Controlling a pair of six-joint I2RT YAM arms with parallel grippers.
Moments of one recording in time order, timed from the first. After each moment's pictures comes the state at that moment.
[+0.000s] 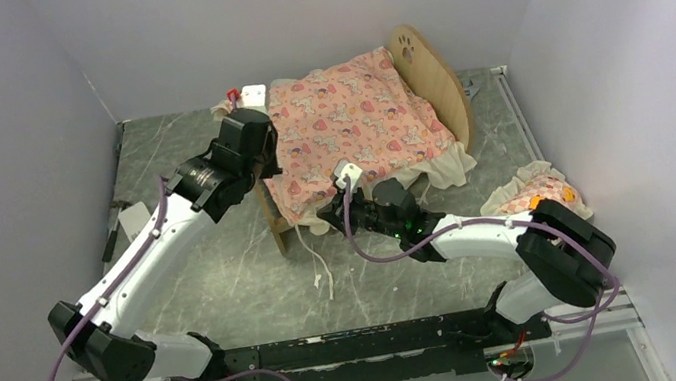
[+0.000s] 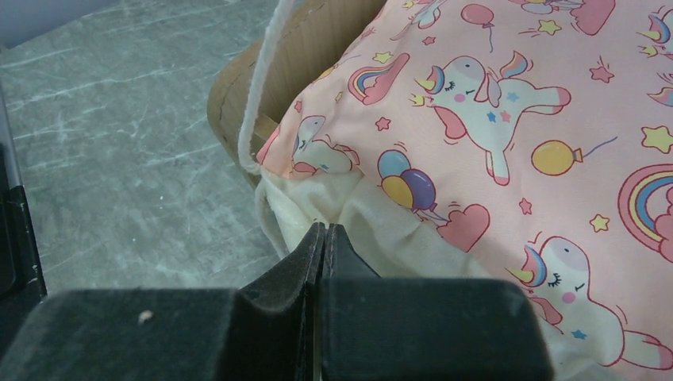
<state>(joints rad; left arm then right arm) -0.68 1.35 1.47 -0.72 -0.40 -0.38 0.84 1.43 0.62 0.63 -0.15 0.07</state>
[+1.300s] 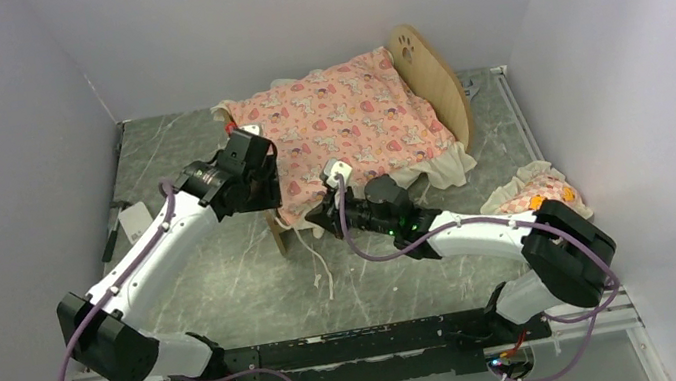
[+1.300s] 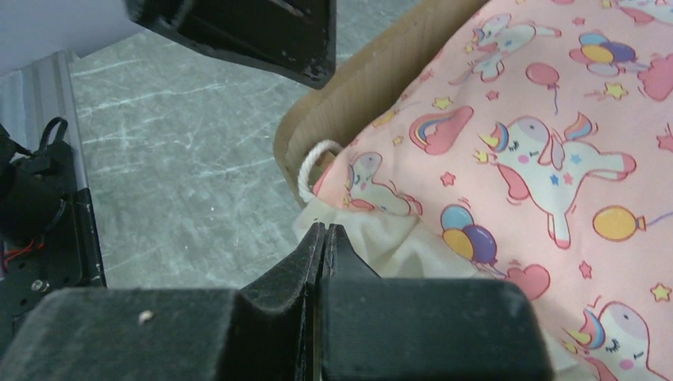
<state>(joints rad) -0.60 1.38 1.35 -0.94 -0.30 -0.49 0.88 1.42 0.69 0.57 -0.21 0.10</state>
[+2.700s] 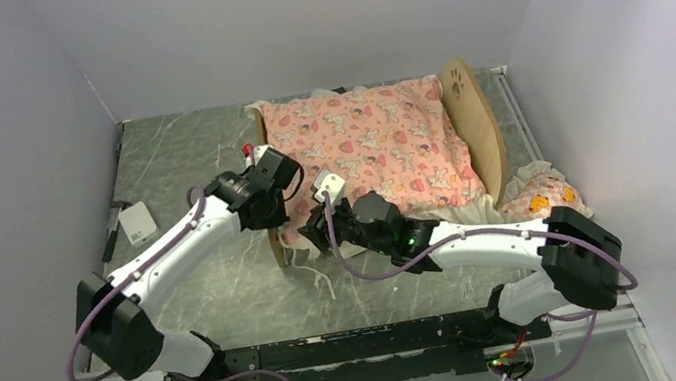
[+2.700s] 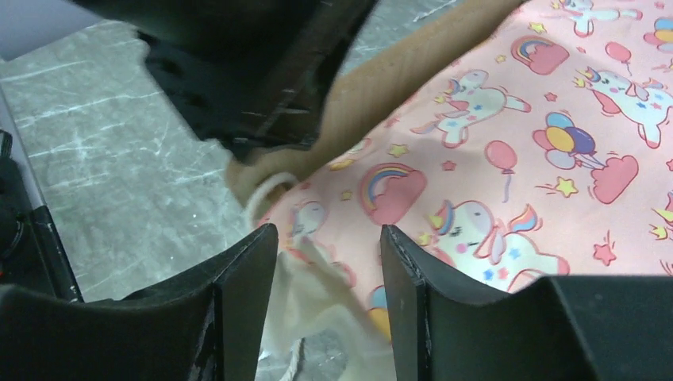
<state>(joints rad) -0.72 1.41 1.24 -0.96 -0.42 -0.68 1.04 1.38 0.74 0.45 0.07 0.06</state>
